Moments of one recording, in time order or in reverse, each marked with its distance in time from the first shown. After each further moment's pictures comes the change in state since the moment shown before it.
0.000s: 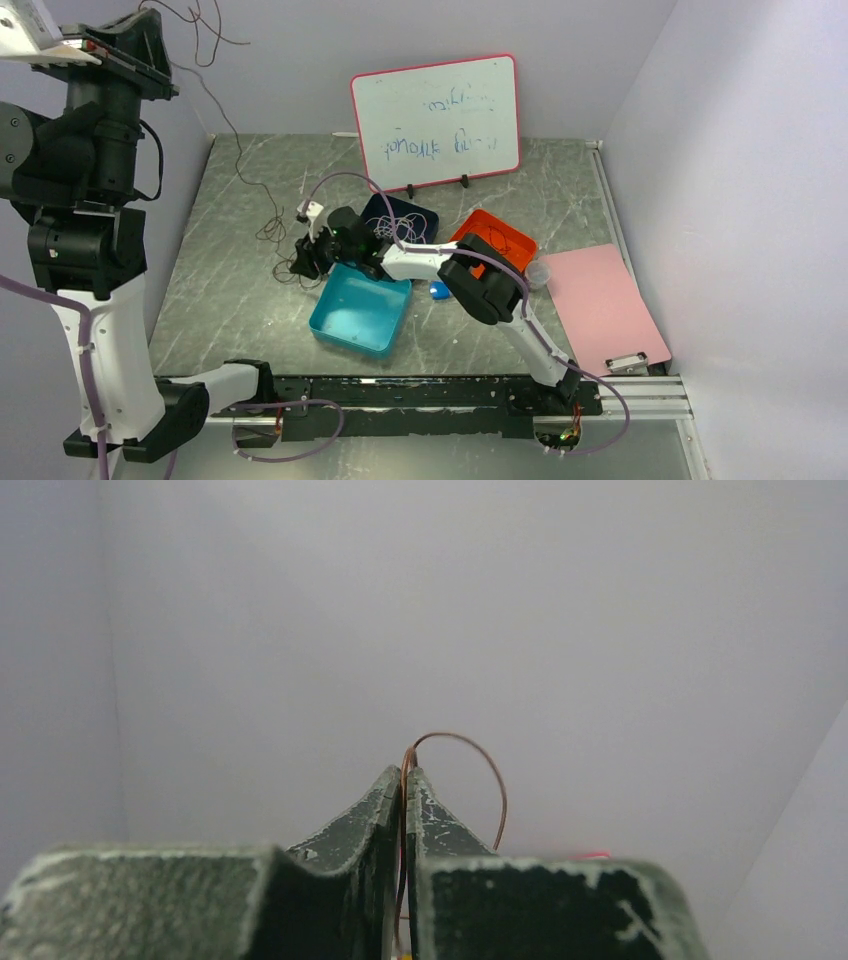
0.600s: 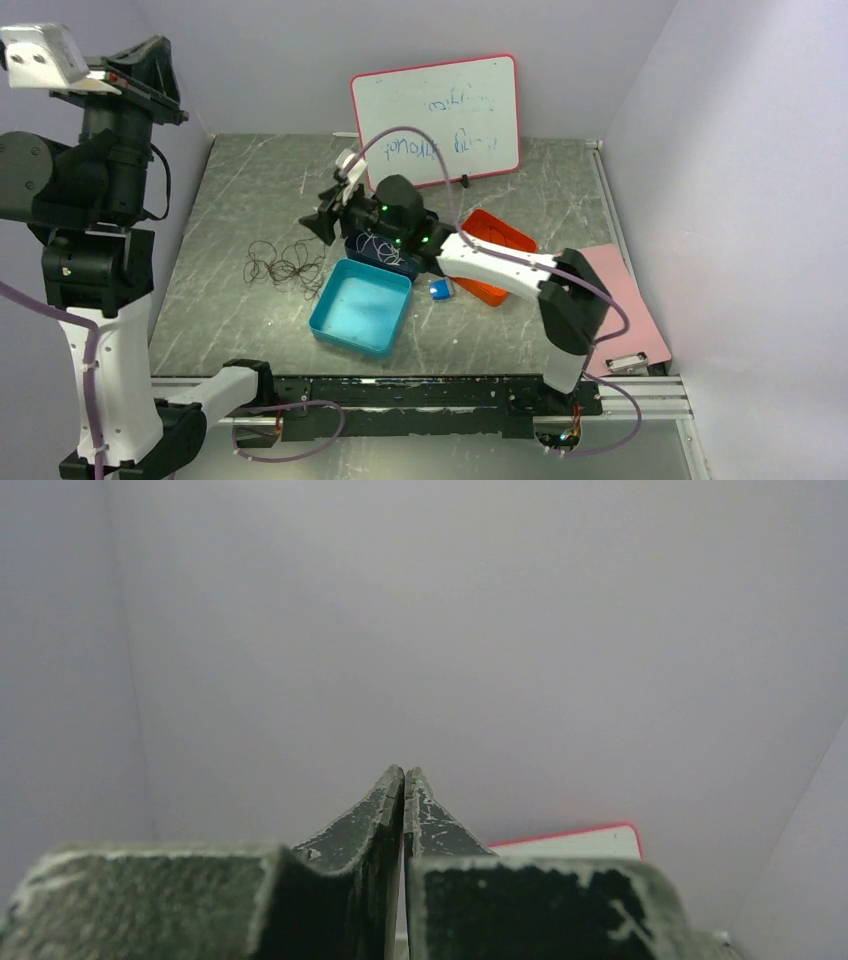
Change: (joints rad) left arm 0.000 -0.077 -0.138 0.086 0.015 0.065; right arm -0.014 -0.492 -0.248 0.021 0.181 -0.102
